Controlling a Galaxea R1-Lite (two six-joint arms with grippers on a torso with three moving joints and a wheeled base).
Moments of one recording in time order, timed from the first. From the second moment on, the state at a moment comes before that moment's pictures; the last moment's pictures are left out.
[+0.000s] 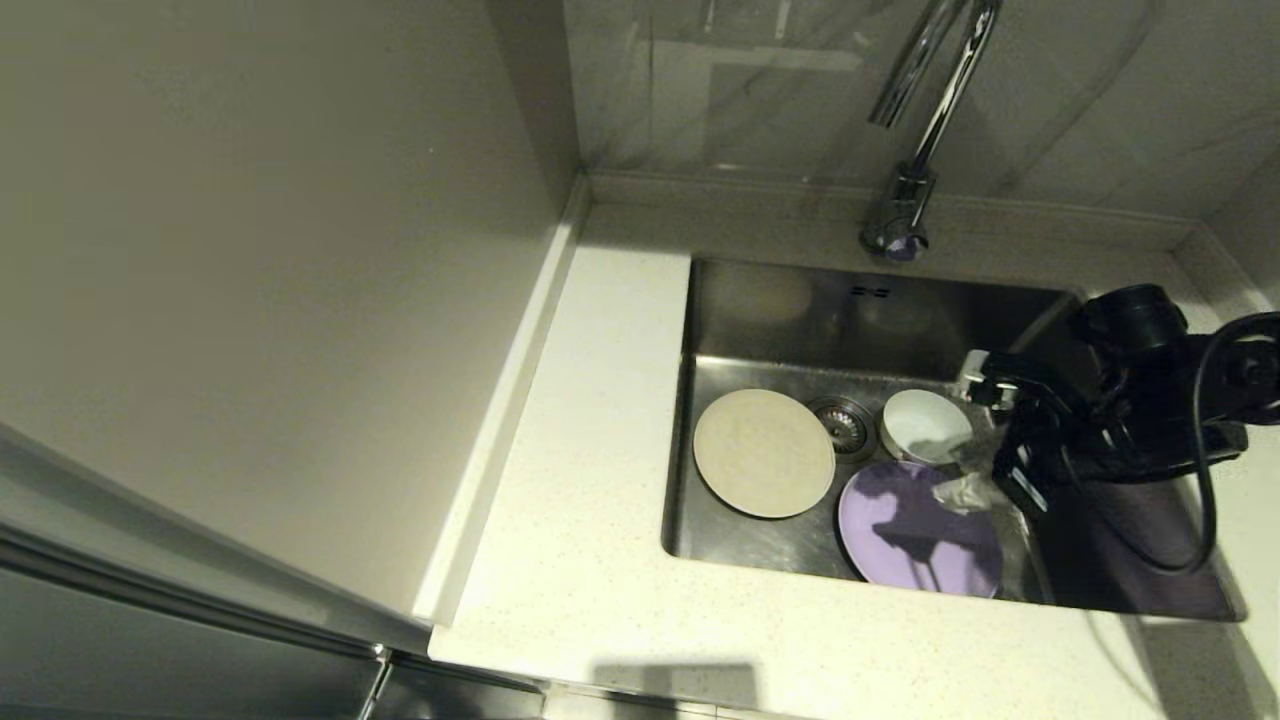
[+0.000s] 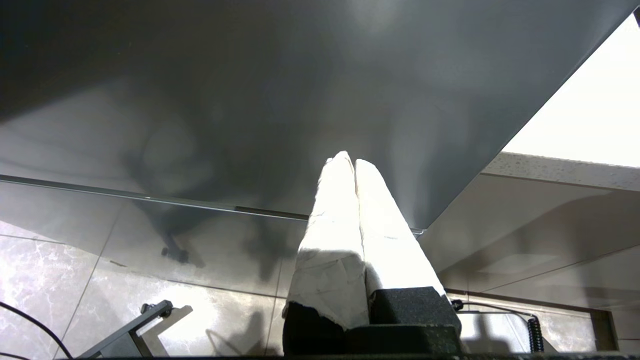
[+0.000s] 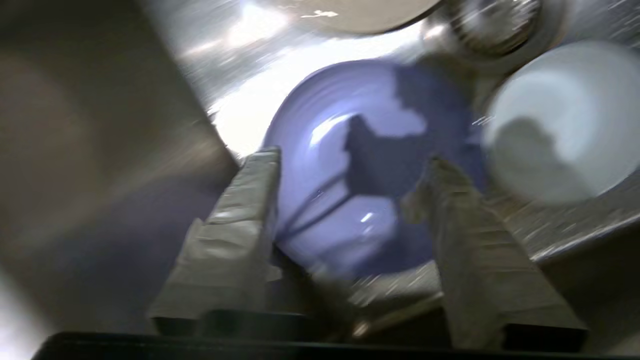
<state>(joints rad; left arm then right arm) 0.00 0.00 0.00 0.00 0.02 -0.03 -0.03 1.88 -1.25 0.28 0.39 -0.81</state>
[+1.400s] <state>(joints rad) 0.00 0.00 0.00 0.00 0.02 -0.03 0.06 2.35 -1.67 -0.01 0.08 -0.33</state>
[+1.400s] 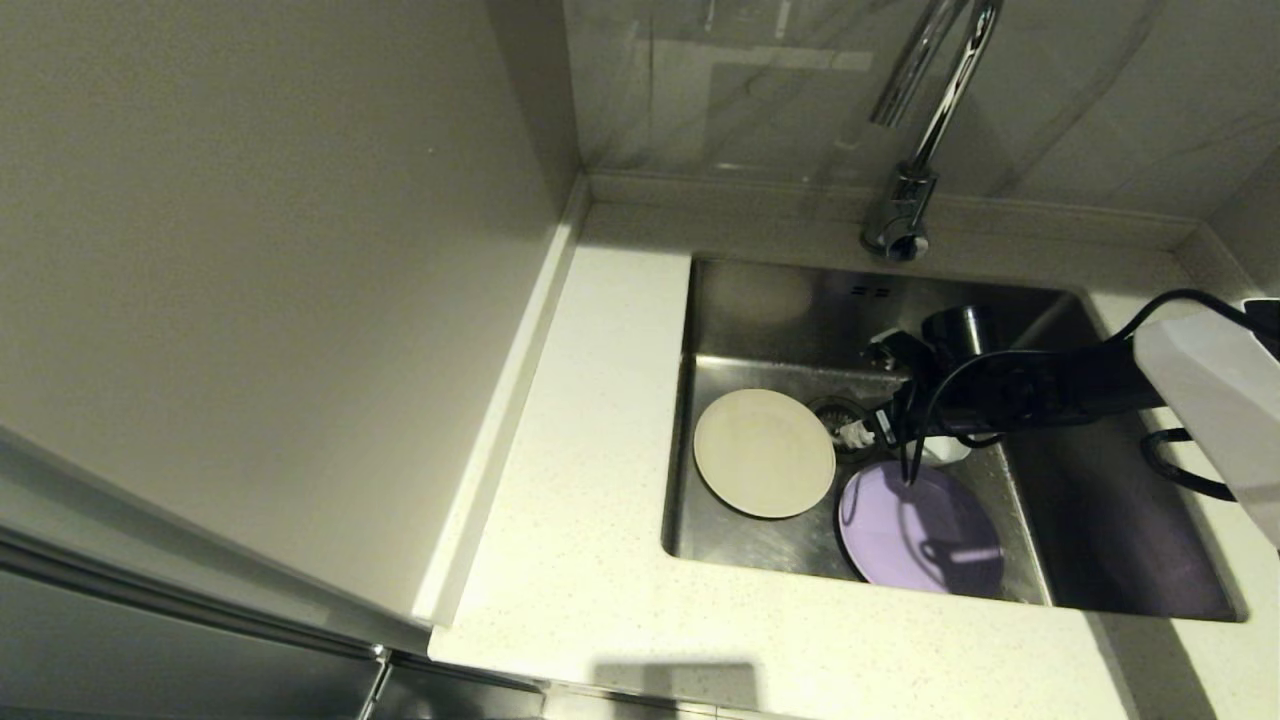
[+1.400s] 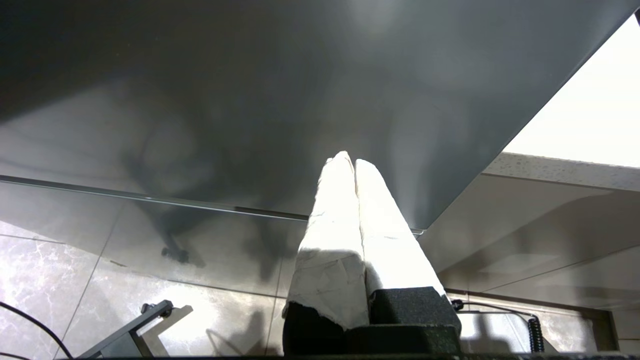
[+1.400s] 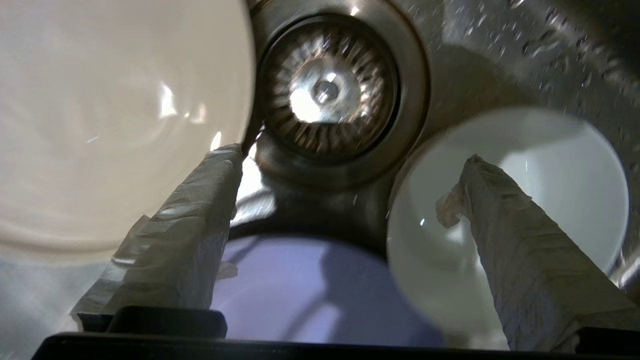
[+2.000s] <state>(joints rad) 0.00 0.00 0.00 0.00 0.02 -0.03 0.02 2.48 -1.83 -0.01 0.01 -0.33</state>
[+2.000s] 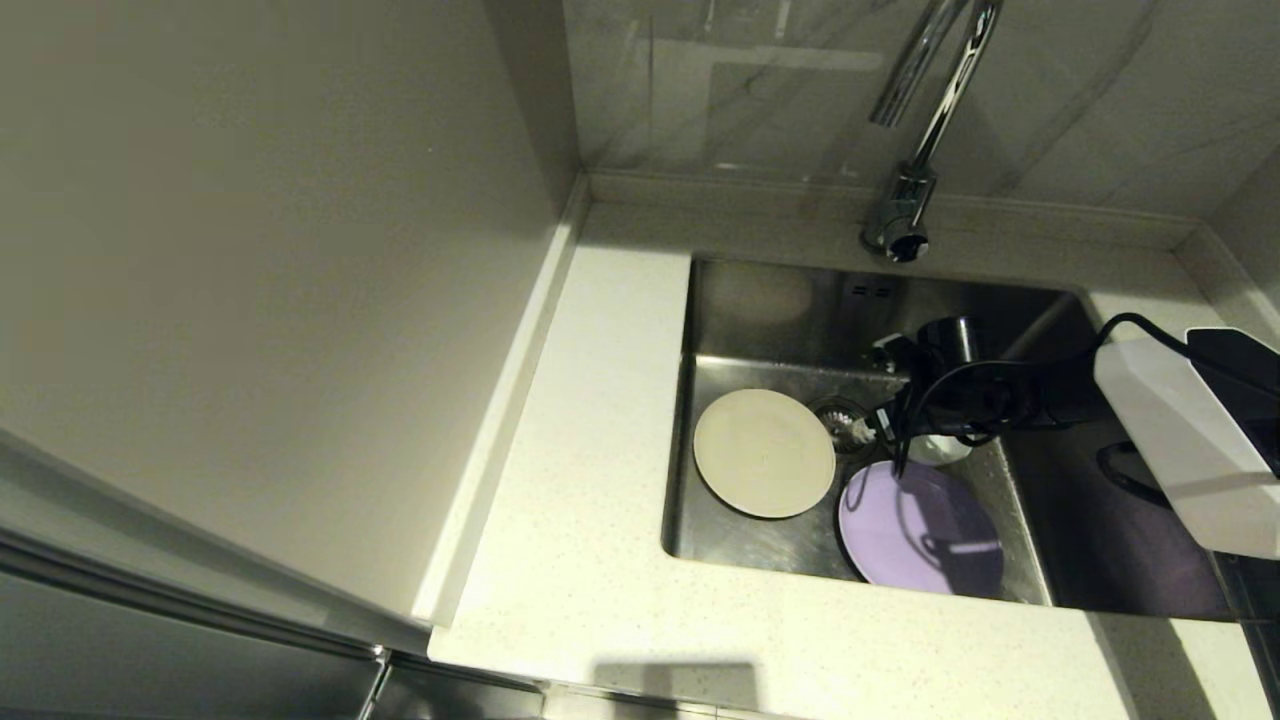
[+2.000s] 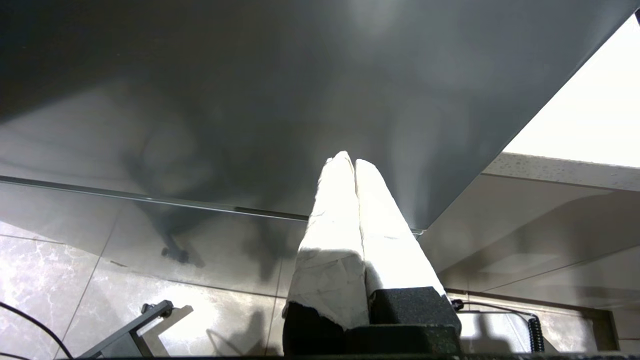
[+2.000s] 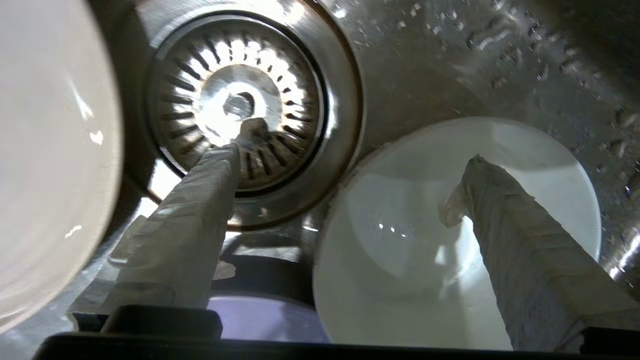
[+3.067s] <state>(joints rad) 0.00 0.00 0.00 0.00 0.02 -0.03 0.00 2.54 -1.87 -0.02 -0.06 -0.34</state>
